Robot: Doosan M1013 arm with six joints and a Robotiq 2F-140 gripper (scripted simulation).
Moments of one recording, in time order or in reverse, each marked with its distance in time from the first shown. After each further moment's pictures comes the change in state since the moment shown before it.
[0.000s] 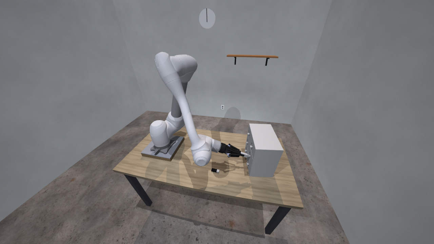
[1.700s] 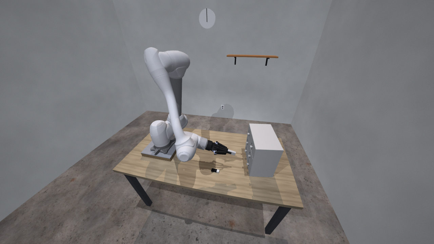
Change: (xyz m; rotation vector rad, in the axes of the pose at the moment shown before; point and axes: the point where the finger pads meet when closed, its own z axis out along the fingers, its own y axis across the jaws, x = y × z) arm -0.015 0.000 -0.101 0.000 -0.003 0.000
